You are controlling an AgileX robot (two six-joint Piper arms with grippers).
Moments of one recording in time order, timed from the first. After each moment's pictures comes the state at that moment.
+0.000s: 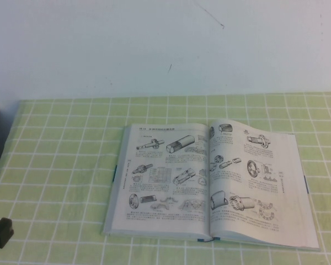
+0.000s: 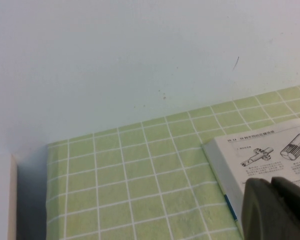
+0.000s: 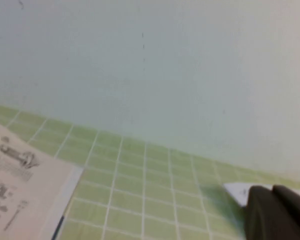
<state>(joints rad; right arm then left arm) -0.09 0.16 -0.03 0.98 0.02 -1.31 -0.69 0.50 -0.49 0.88 0.51 -0.90</state>
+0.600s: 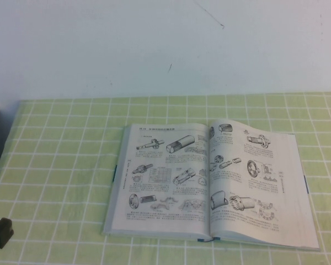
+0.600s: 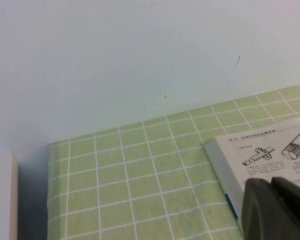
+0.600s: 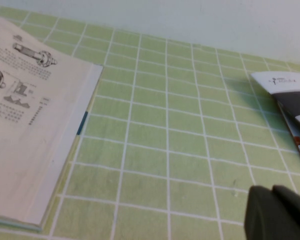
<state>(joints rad) -0.10 -0.01 0.03 -0.02 0.41 -0.20 -0.69 0.50 -0.49 0.88 0.51 -0.90</state>
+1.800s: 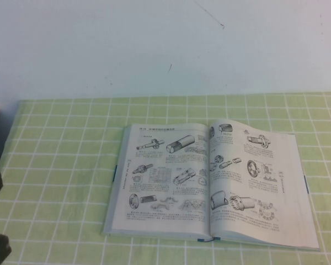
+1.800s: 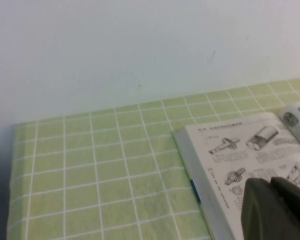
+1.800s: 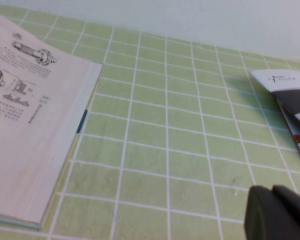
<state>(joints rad) -0.10 -0.01 0.02 -0.02 0.42 -0.20 -0.67 0.45 -0.48 0.68 0.50 -0.78</state>
